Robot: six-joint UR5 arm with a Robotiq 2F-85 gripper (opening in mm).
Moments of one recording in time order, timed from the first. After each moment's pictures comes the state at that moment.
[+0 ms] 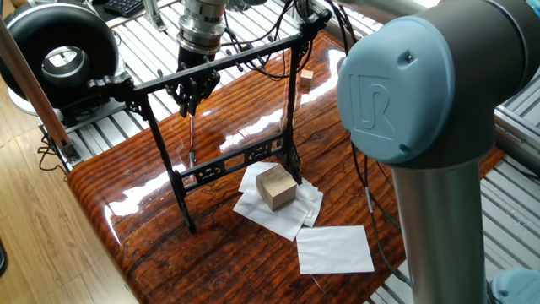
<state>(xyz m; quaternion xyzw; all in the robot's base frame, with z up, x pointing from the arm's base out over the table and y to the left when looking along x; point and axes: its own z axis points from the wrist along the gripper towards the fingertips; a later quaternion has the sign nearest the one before) 0.716 0.138 0.041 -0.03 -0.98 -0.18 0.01</state>
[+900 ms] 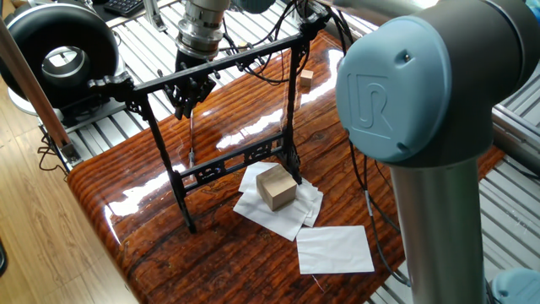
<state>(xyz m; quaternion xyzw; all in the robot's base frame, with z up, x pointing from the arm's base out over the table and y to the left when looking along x) 0.722 0.147 0.033 -0.03 -0.98 -0.20 0.00</state>
